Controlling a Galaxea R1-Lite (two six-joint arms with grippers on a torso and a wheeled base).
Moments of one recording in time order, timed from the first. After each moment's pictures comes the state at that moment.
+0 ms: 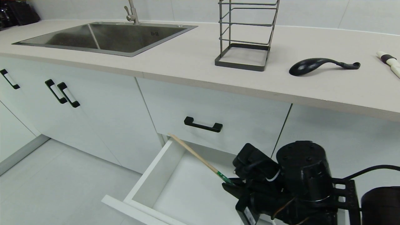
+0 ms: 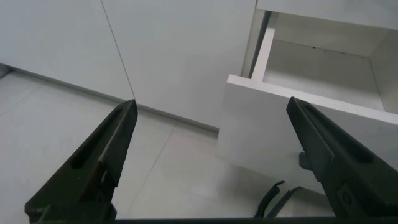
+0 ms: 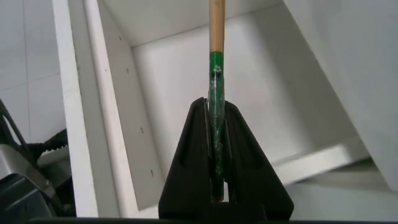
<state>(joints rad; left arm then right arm) 0.00 0.00 0.00 0.00 0.00 -0.03 0.95 1.75 -0.71 -0.62 -0.09 -0.09</state>
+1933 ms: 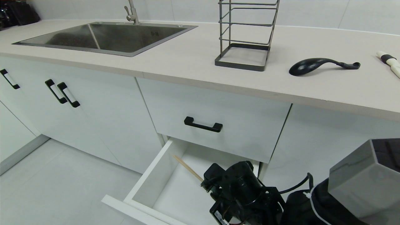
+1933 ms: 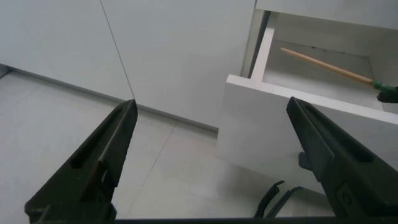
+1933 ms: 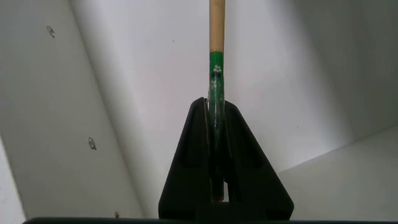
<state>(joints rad) 0.00 0.00 0.00 0.00 0.00 -0.03 0.96 2.12 -0.89 -0.63 -0.22 -0.10</state>
